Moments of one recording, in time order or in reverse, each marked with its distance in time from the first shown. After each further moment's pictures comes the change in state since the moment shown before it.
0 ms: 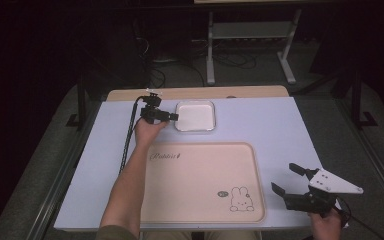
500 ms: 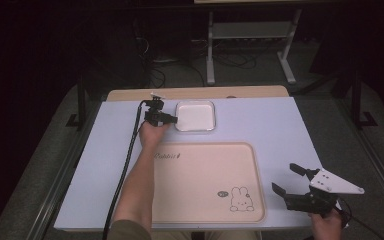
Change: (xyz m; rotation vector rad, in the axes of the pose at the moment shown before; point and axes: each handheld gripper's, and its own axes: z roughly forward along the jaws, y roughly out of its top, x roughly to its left) left arm 0.006 -0.008 0.024 0.049 0.077 -0.070; right arm 0.000 0.000 -0.001 -0.002 -0.001 0.004
